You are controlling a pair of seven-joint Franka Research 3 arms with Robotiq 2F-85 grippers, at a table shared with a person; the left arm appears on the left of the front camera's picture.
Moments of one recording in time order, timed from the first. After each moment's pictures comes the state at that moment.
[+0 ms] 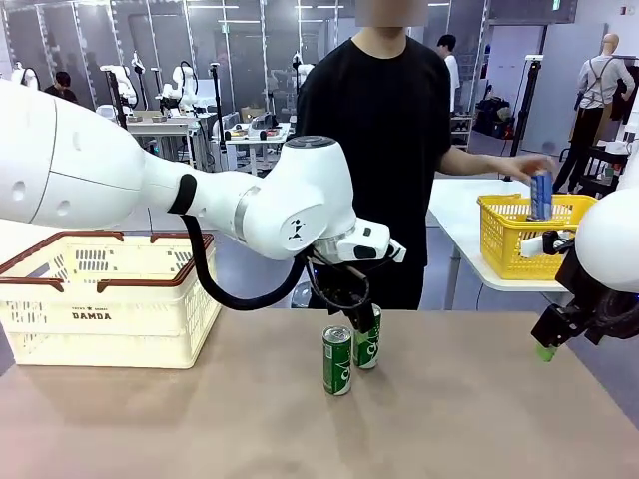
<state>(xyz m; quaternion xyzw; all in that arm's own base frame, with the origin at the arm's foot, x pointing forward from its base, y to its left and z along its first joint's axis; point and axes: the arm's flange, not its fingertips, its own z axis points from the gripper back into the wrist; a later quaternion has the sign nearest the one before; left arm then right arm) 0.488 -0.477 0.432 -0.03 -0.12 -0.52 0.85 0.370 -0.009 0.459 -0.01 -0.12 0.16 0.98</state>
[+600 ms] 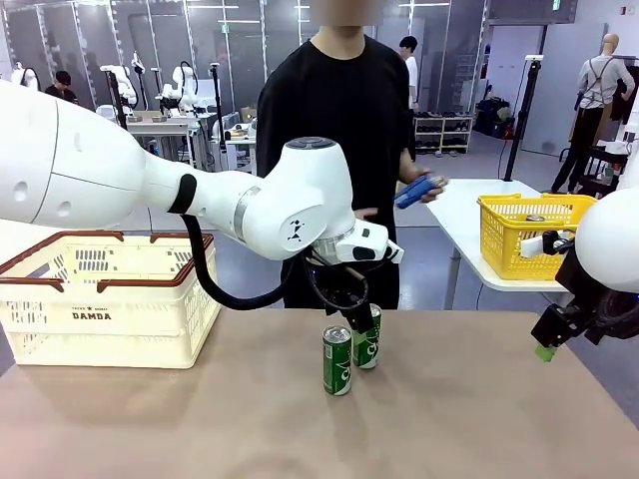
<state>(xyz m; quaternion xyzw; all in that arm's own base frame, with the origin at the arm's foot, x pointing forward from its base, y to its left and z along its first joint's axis) 0.493 -0.474 0.428 -0.03 -0.12 -0.51 0.85 0.370 -0.009 0.459 -0.01 -0.12 0.16 0.98</state>
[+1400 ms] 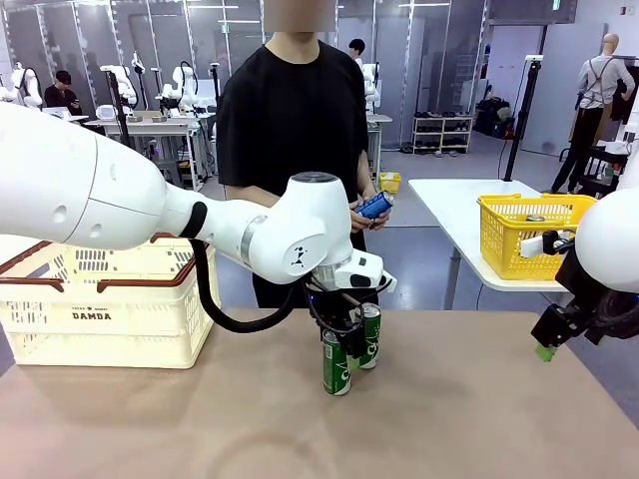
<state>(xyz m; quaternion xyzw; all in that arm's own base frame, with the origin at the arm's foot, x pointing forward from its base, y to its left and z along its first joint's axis) 0.504 -0.472 0.374 -0.03 -0.08 -0.51 0.86 0.370 -0.009 0.459 -0.01 -0.12 0.16 0.98</state>
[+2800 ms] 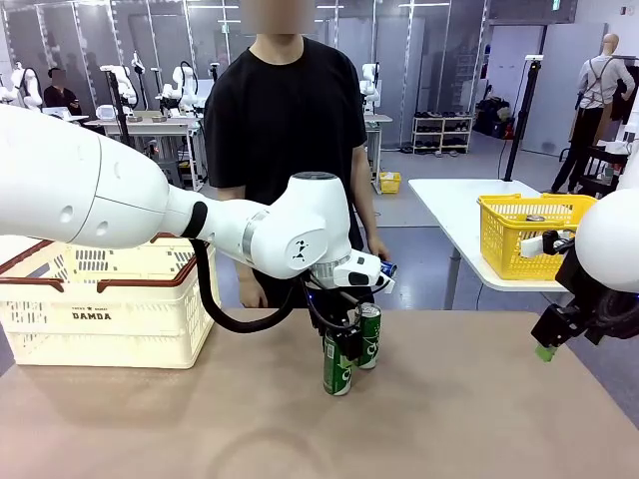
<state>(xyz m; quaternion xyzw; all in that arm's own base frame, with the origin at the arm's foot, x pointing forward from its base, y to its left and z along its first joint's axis) 0.510 -0.470 0.372 -0.04 -0.05 -0.51 0.86 0.370 -0.009 0.459 -0.01 -0.12 0.16 0.98</state>
